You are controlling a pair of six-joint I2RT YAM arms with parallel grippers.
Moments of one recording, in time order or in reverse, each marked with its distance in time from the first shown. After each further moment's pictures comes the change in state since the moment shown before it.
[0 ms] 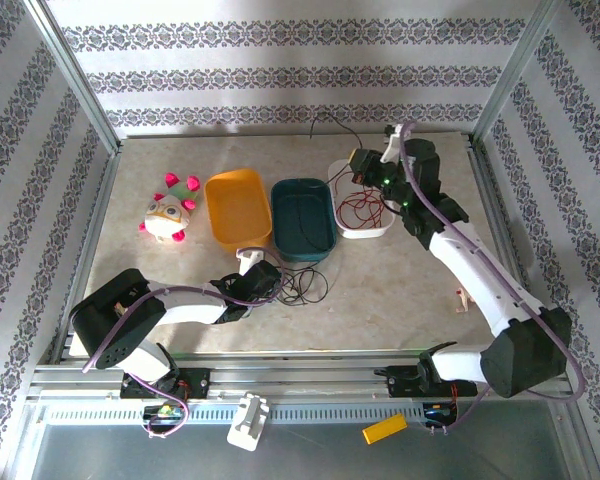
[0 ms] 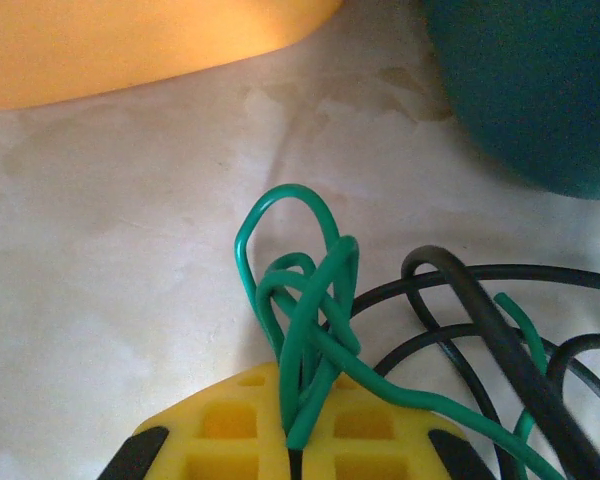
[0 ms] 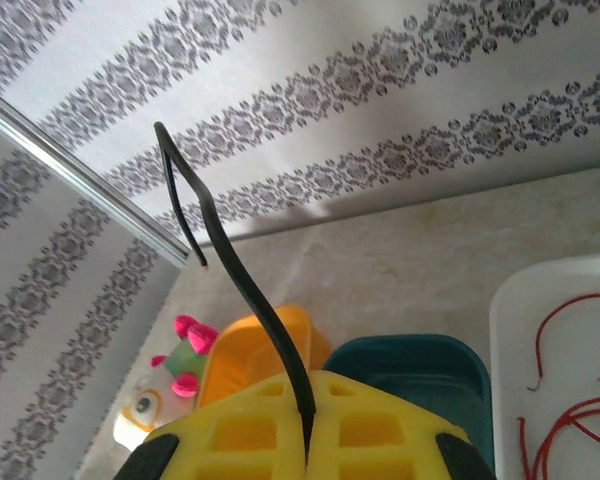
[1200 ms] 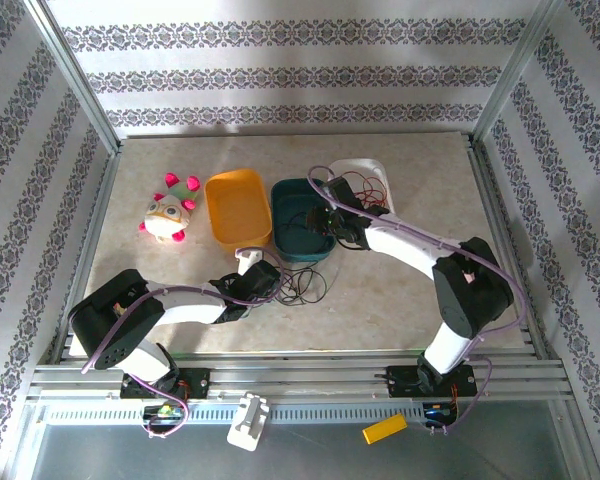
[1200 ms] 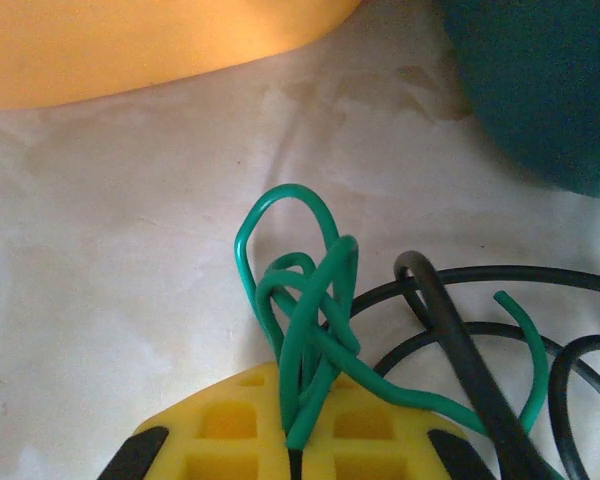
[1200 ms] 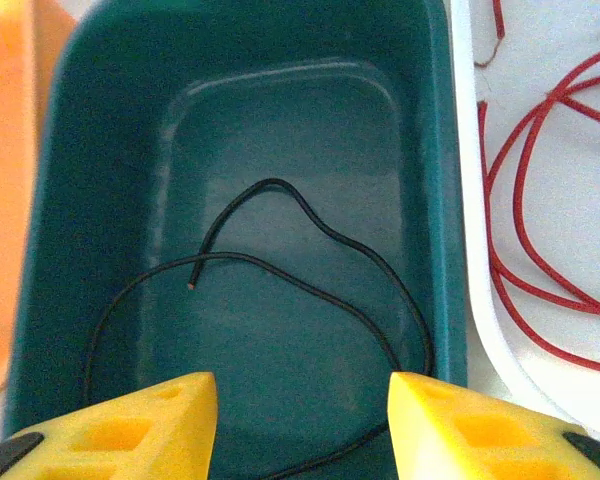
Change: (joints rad) left arm 0.004 -0.007 0.000 -0.019 -0.007 0.000; right arm 0.228 0.362 -0.020 -0.196 0.259 0.018
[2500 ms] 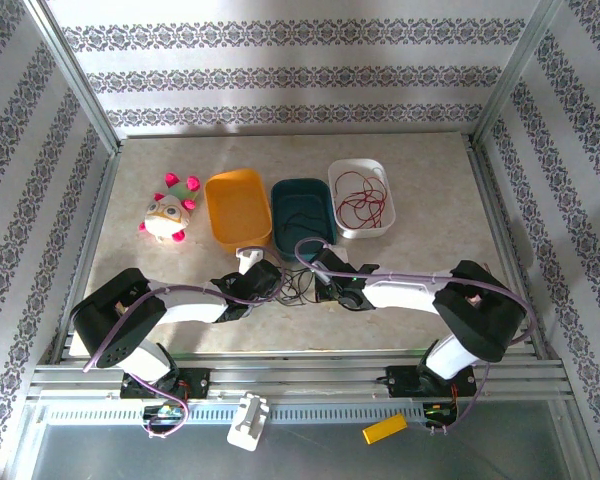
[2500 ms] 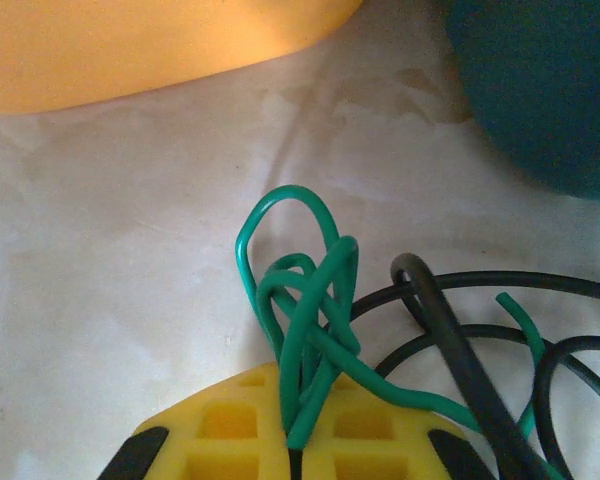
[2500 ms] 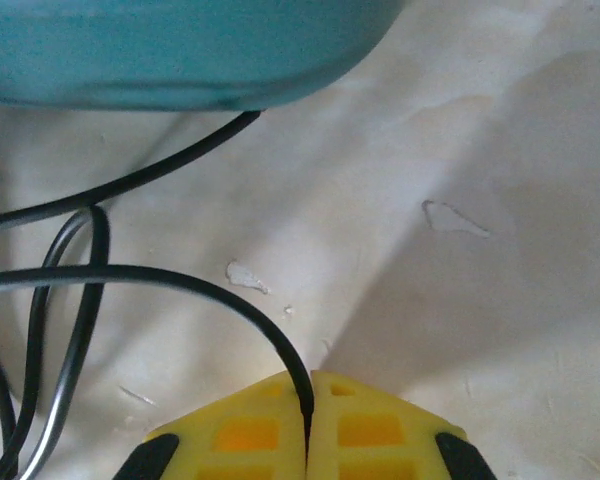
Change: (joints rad) left arm 0.000 0.013 0.013 -0.005 -0.007 0.000; right arm 0.279 -0.122 -0.442 0.077 0.165 0.164
